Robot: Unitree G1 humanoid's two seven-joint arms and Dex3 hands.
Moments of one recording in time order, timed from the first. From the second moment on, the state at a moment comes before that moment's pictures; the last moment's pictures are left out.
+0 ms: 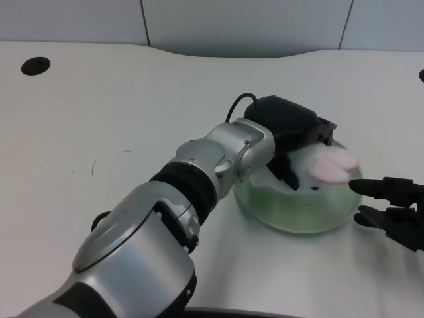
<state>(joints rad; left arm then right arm) -1.19 -0.20 -0.69 1.35 0.79 -0.29 0.05 -0.17 -0.23 -0.07 0.51 -0.05 -0.32 0.16</state>
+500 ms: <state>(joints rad) -1.20 -0.19 -0.71 1.35 0.81 -0.24 0.05 -0.17 -0.23 -0.07 0.50 -0.04 -0.30 0.16</state>
